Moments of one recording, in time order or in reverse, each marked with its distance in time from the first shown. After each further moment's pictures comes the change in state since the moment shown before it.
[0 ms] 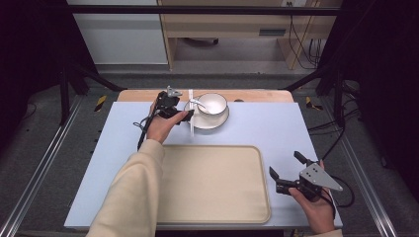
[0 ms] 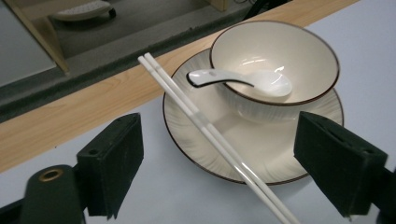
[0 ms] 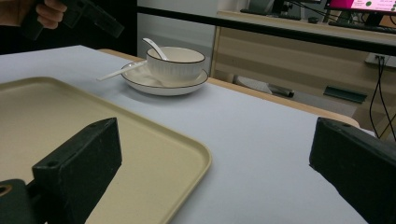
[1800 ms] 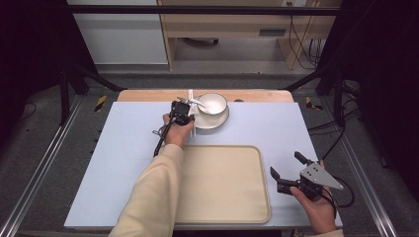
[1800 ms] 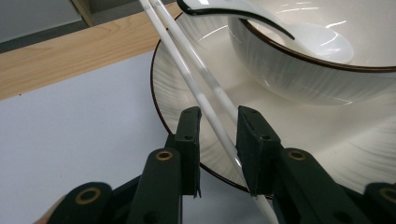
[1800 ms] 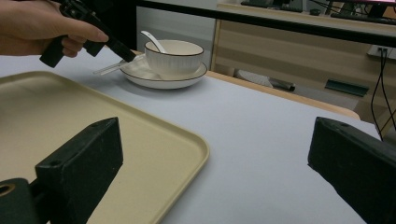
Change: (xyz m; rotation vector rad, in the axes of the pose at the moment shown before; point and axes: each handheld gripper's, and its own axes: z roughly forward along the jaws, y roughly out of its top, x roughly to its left) left arm -0.026 -0.021 0.055 0.104 0.126 -0.095; right arm -0.004 -0.002 0.000 0.025 0.003 0.006
